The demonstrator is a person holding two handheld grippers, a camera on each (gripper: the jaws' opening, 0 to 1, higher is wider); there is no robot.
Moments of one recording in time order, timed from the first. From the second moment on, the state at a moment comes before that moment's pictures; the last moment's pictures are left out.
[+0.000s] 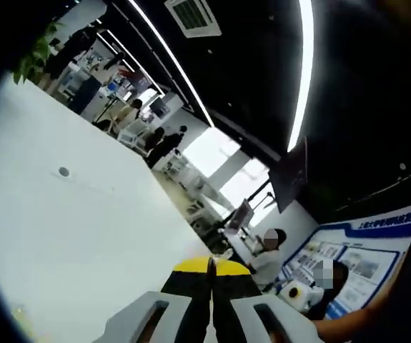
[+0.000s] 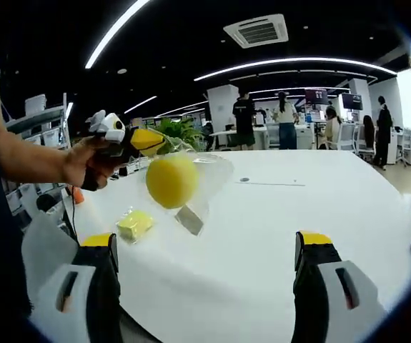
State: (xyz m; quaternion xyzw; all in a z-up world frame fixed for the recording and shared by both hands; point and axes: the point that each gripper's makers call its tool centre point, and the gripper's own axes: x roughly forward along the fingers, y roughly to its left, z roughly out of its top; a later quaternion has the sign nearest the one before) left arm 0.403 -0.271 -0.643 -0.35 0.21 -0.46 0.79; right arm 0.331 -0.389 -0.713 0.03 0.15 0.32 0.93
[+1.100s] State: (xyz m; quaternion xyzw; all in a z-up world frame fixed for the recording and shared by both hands) left arm 0.429 -0.239 -0.769 -0.33 0.29 -0.34 0.83; right arm 0.331 -0.385 -0.738 0.05 0.19 0.32 0.93
